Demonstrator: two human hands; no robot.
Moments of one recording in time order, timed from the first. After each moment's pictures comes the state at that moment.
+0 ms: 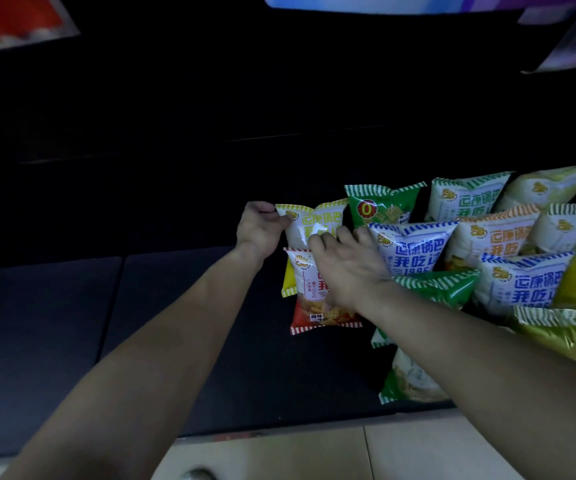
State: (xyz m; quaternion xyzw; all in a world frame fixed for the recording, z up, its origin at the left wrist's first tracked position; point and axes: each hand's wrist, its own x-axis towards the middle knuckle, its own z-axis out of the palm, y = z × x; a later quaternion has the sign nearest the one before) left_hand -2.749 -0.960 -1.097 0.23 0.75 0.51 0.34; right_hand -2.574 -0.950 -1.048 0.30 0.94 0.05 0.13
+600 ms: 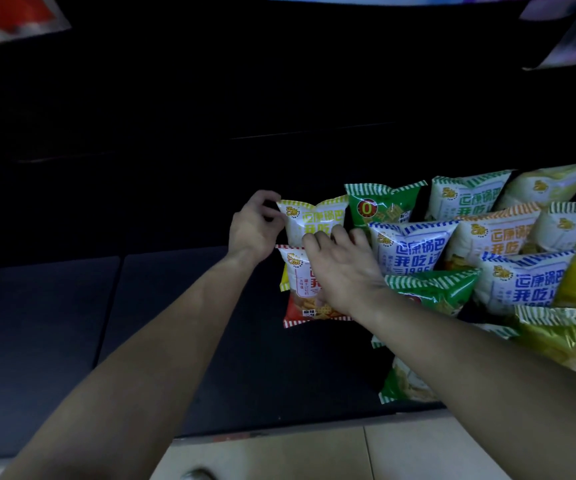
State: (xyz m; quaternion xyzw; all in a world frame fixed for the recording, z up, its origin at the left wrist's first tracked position) left_hand -2.755 -0.972 -1.090 0.38 0.78 0.44 0.23; right_hand -2.576 -0.957 -1.053 0.31 0.95 0.04 0.07
